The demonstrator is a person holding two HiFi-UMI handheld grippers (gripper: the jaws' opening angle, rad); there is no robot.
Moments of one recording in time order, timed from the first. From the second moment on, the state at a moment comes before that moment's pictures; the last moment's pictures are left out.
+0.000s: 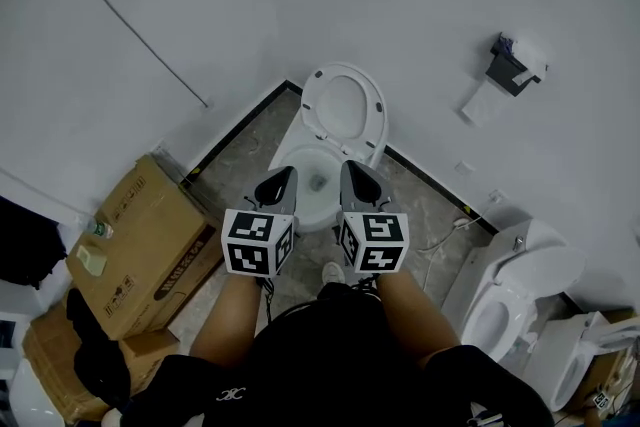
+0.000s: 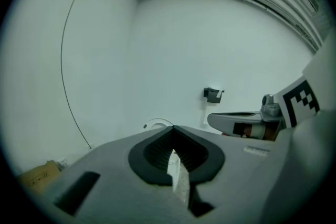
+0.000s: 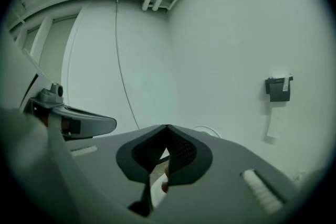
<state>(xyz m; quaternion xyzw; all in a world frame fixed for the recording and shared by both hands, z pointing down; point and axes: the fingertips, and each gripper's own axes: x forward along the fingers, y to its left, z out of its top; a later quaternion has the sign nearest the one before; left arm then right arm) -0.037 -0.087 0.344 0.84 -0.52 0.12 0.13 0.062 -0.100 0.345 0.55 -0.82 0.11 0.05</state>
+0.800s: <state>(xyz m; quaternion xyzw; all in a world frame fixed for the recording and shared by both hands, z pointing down) 0.004 -0.217 0.385 0.81 -0.54 0.14 0.18 0.127 -0.289 0.403 0.53 -0.83 0.05 0.18</state>
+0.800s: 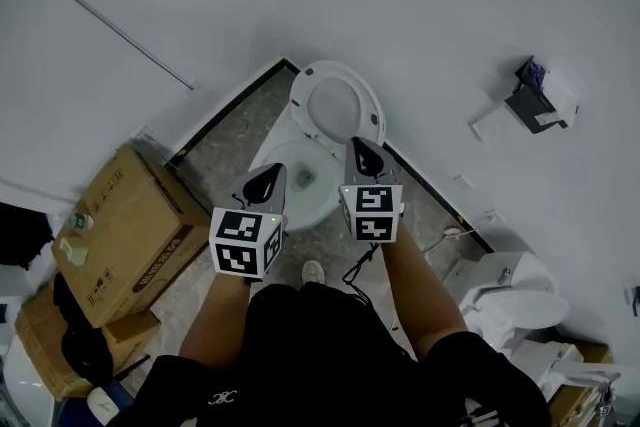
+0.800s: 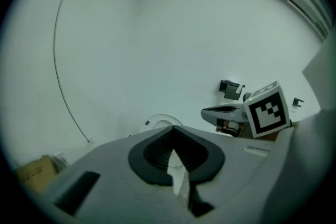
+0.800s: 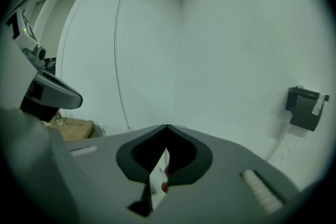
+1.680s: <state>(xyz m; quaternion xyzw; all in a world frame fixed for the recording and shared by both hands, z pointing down) -0.043 -0.251 0.435 0.77 -0.57 0.18 0.21 0.168 -0.477 0.526 0.54 -0.77 0.01 0.34</state>
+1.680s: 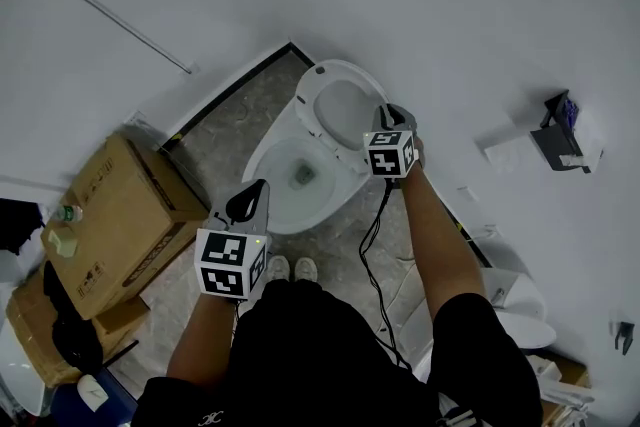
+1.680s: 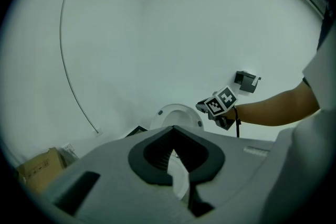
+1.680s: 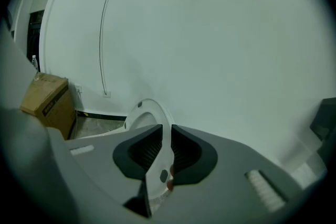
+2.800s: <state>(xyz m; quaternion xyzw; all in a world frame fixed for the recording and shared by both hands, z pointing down) -0.050 -0.253 0.468 0.76 -0.57 0.20 0.24 0.181 -0.509 0.589 0.50 -0.75 0.00 0.43</state>
